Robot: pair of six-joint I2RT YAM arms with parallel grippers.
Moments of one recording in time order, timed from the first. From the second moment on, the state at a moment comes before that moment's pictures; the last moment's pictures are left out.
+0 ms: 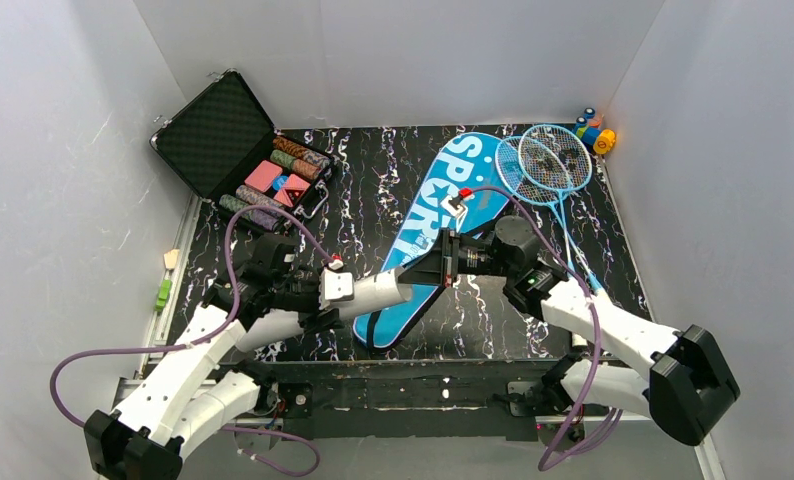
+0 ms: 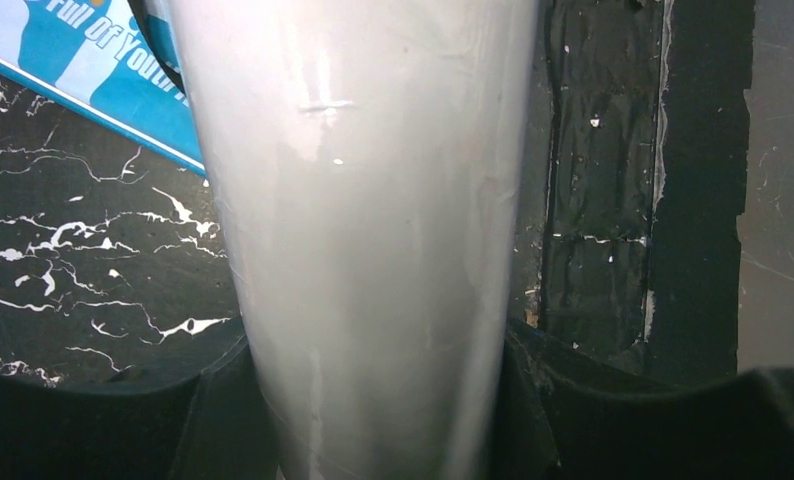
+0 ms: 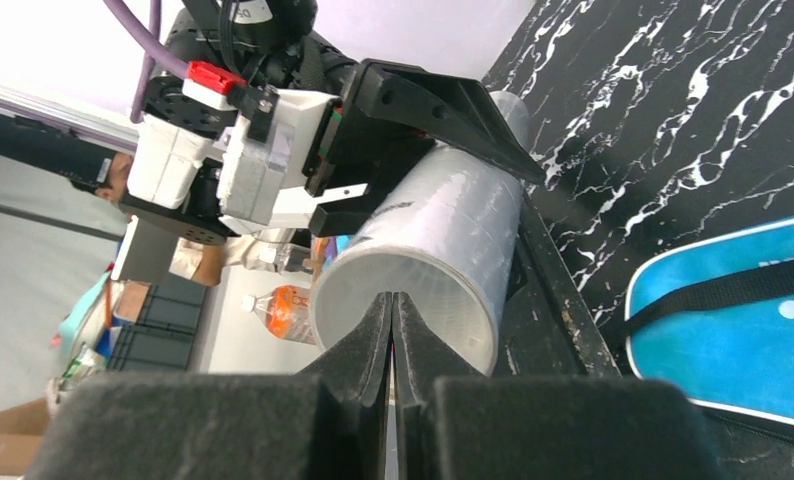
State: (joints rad) left arm -0.46 0.84 0.75 -0.83 0.73 0.83; right arm 0.73 1.14 0.65 0.45 -0.79 1.03
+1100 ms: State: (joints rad) left arm -0.47 0.99 0.82 -0.69 0.59 0.78; right arm 0.64 1.03 0.85 -0.13 -0.52 0.76
